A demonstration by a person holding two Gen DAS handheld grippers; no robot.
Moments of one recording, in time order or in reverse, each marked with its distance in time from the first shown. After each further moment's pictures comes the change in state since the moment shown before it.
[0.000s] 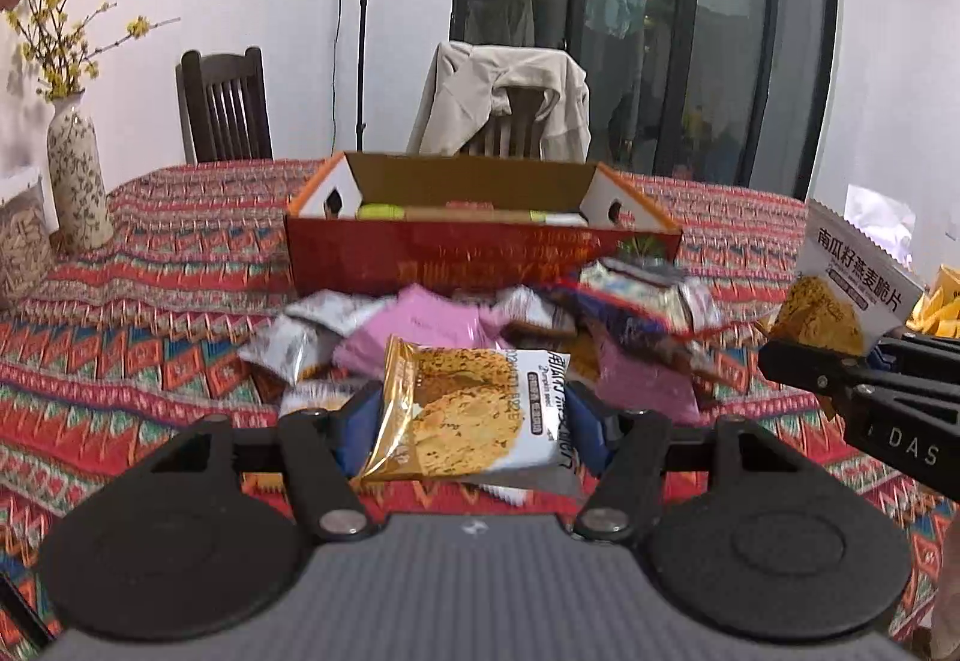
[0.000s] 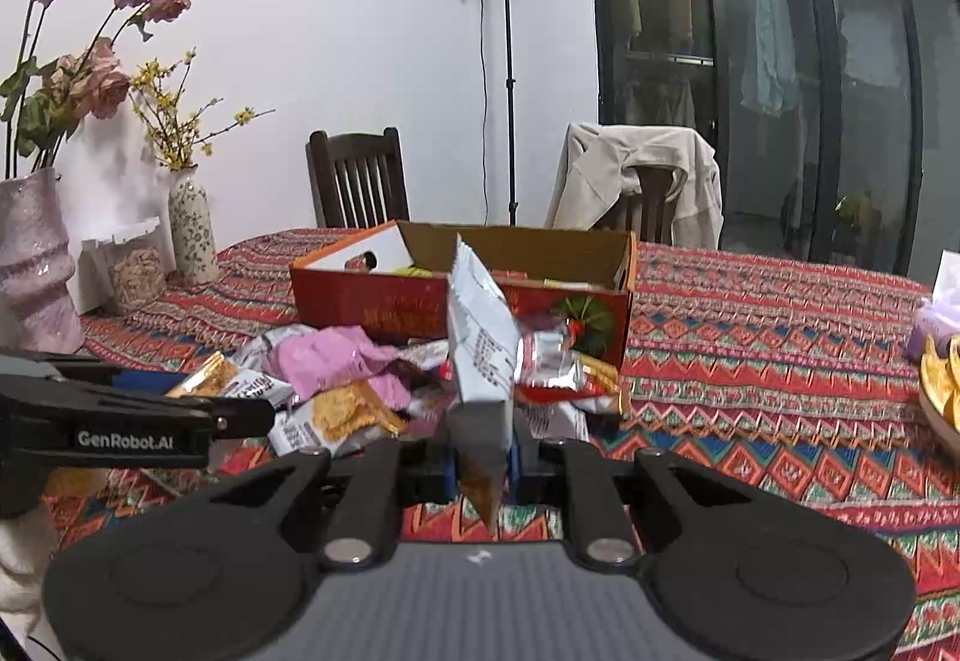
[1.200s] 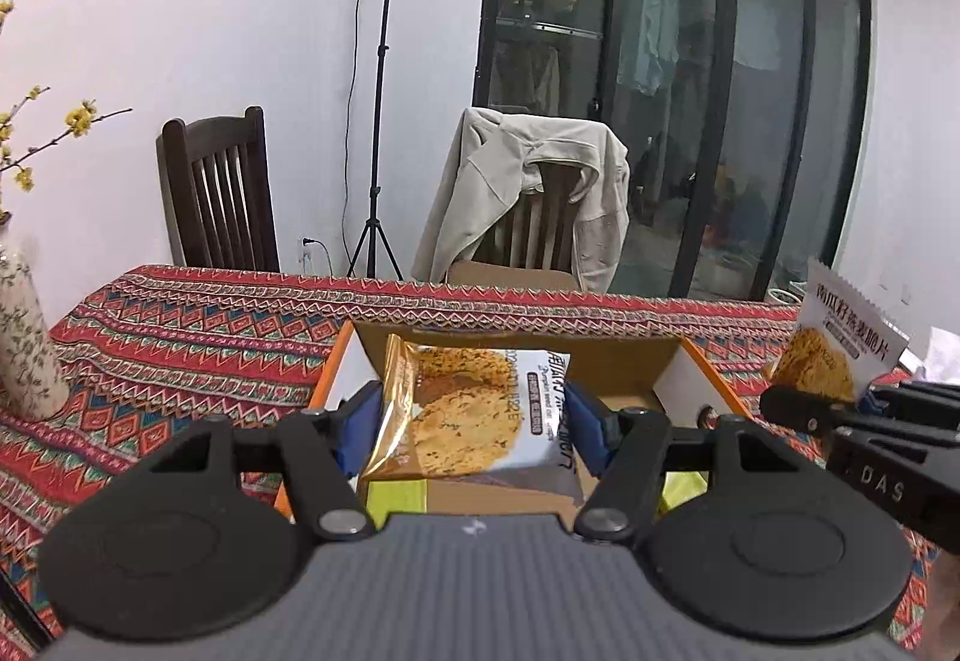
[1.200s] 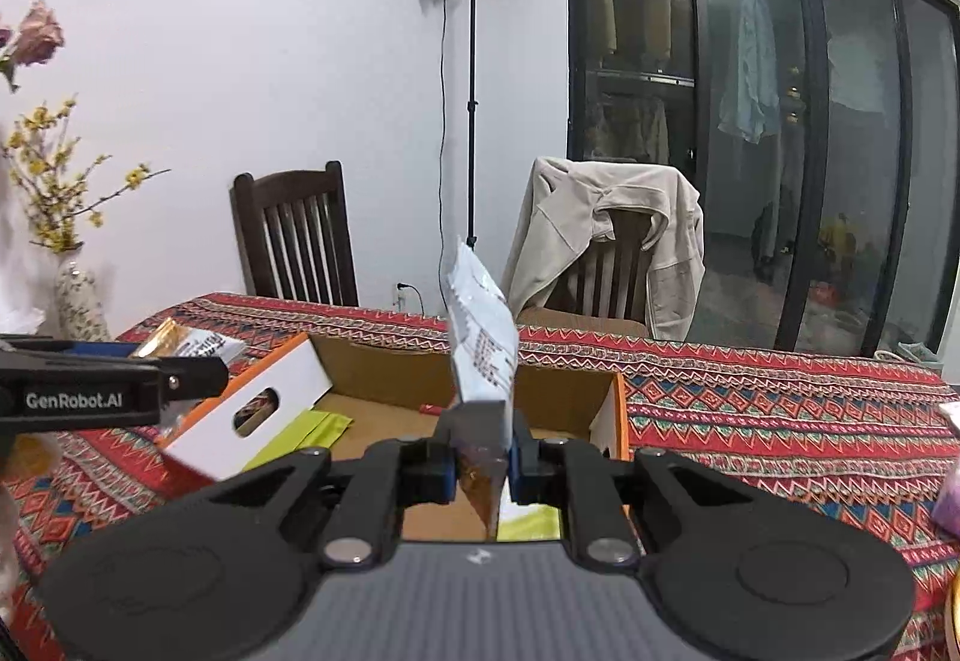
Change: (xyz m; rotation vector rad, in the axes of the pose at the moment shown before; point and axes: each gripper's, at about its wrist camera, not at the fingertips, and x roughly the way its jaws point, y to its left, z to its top) left arm 0.134 0.042 0.165 -0.040 -0.083 0.024; right arm 0.158 -0.036 0.146 0.000 -0.007 -0.078
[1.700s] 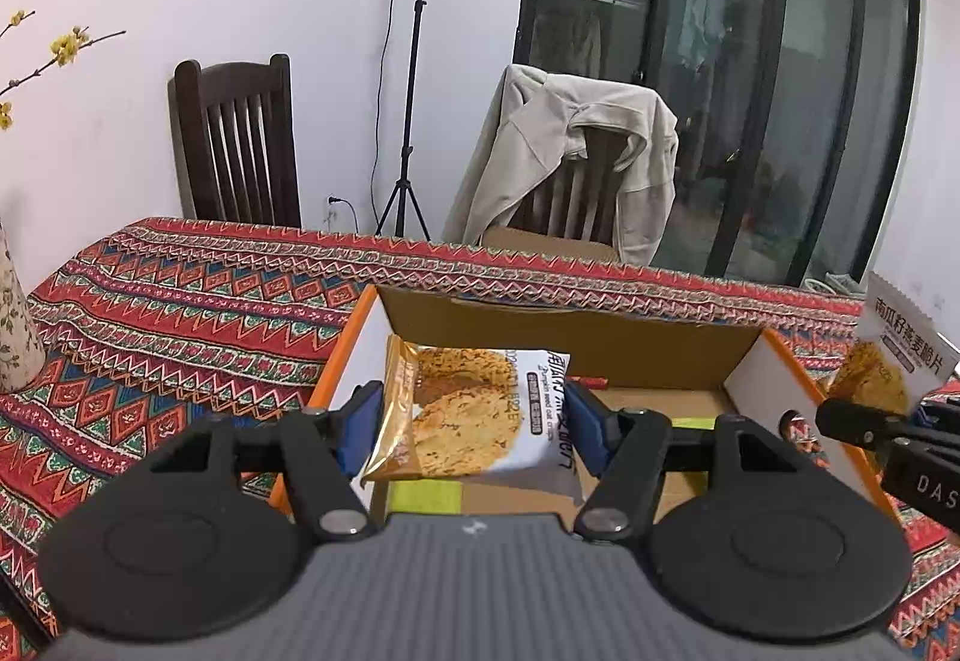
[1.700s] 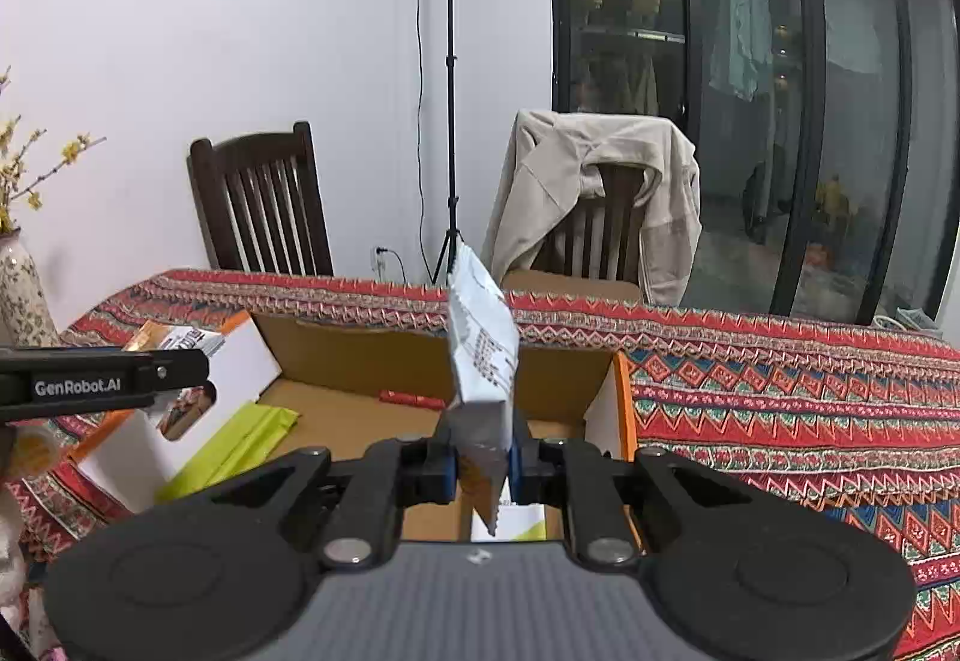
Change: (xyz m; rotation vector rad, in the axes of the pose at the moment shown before) left arm 0.072 0.020 -0.013 -0.045 0.069 0.057; right arm 0.072 -0.016 -0.001 0.022 0.088 -0.025
